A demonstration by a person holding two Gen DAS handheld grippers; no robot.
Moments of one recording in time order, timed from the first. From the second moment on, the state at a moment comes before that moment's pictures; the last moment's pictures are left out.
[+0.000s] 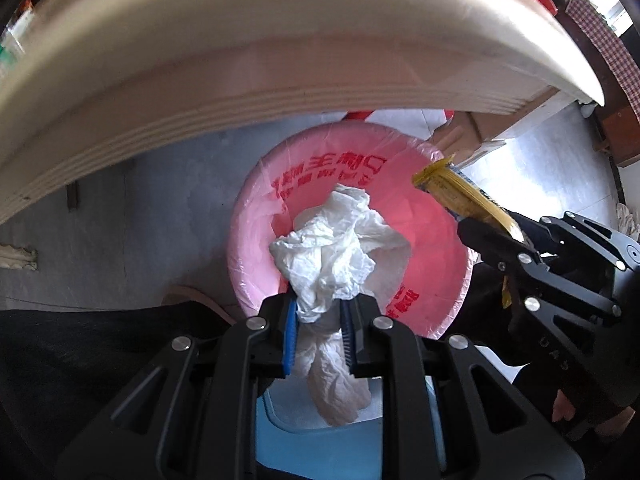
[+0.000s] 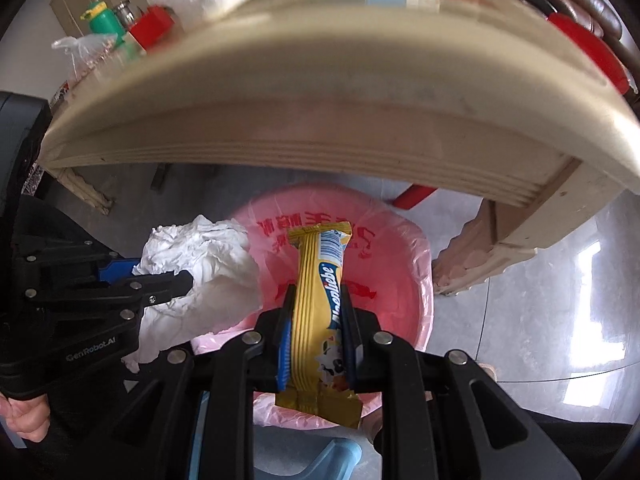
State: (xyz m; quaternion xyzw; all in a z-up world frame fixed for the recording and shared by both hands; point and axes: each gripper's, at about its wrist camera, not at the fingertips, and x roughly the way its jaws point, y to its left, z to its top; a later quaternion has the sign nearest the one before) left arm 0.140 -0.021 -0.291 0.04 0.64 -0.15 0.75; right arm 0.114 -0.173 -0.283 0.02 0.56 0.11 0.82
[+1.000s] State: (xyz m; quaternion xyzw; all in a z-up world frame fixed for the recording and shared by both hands) left arm 0.173 -0.020 -0.372 0.00 0.73 -0.10 0.68; right arm 0.145 -0.181 -0.358 0.02 0.62 0.10 0.78
